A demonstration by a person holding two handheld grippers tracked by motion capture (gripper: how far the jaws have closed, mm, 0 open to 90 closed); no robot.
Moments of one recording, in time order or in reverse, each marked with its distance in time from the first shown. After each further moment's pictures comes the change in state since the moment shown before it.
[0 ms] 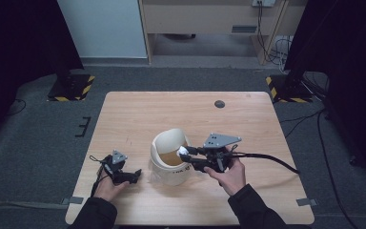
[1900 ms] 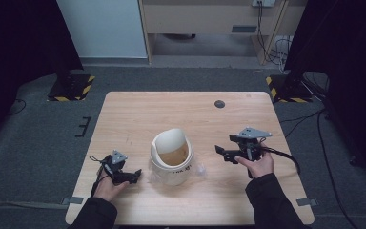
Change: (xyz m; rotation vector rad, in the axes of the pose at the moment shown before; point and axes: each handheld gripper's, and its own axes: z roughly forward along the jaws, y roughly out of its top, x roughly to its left) left arm 0.000 0.000 0.000 0.000 0.000 0.000; right arm -0.094 -0.050 -0.048 0.066 -0.329 0.112
